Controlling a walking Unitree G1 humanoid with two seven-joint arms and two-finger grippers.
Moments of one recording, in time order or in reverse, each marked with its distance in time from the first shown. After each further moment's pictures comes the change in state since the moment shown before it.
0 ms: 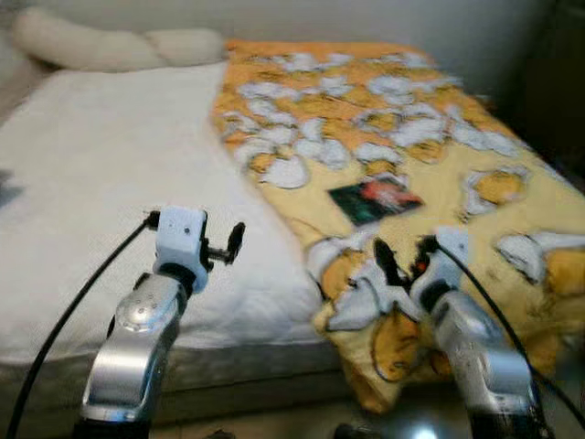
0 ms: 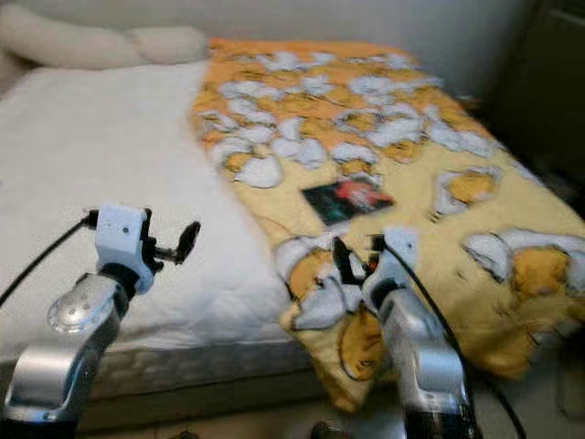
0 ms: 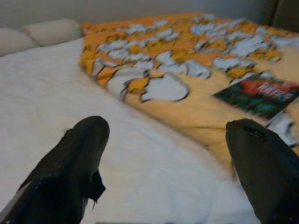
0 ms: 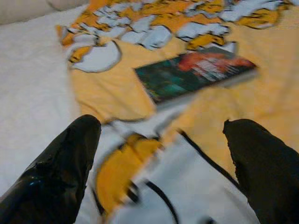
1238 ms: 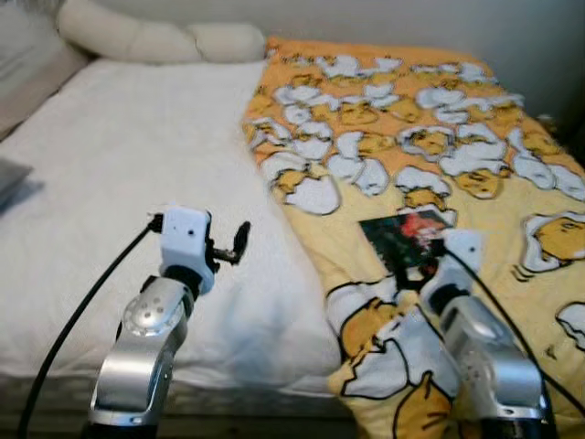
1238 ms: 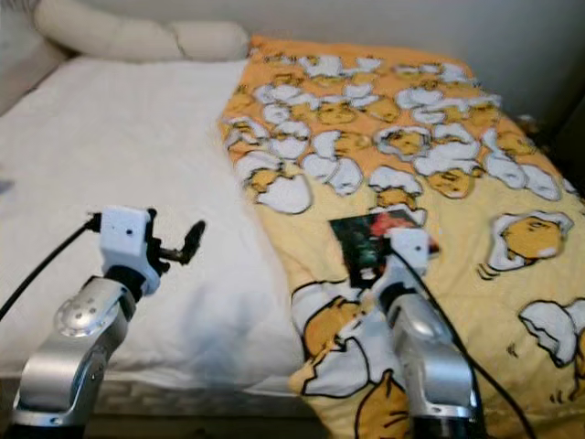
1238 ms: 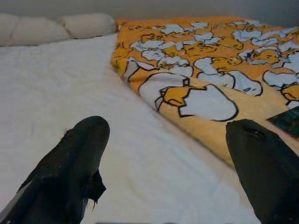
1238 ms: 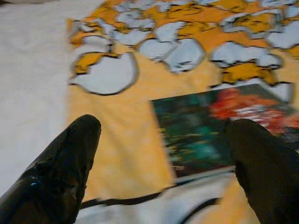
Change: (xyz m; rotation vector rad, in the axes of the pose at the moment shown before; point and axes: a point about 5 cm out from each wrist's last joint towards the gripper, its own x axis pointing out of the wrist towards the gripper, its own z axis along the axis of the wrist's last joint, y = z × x) left arm -0.005 -0.002 -0.009 -0.030 0.006 0.014; right arm 0.000 0.005 0.010 -0.082 -0.019 -0.010
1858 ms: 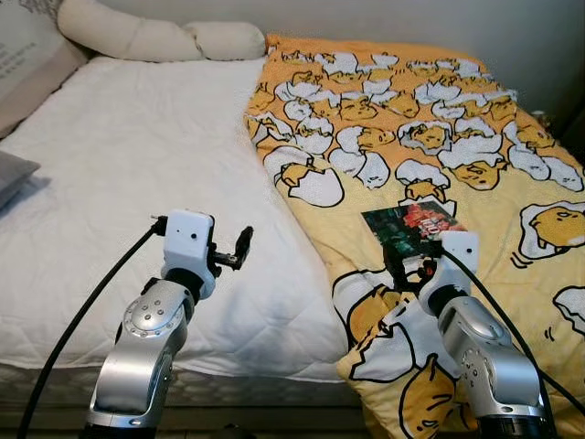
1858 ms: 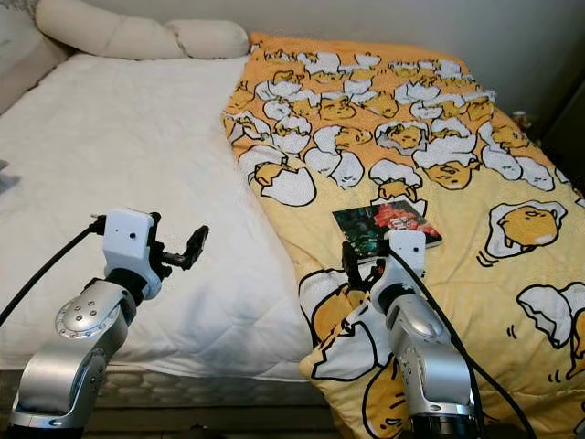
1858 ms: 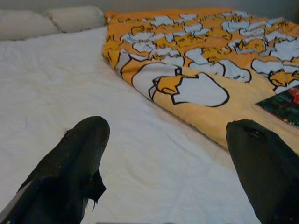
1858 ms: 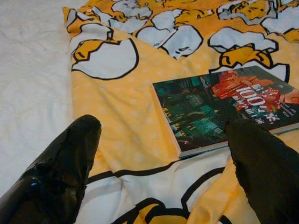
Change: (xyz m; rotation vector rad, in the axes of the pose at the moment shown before) left arm -0.001 -0.002 -0.003 0.008 0.025 -0.029; right arm 0.002 -0.003 -0.003 0.000 0.024 -0.008
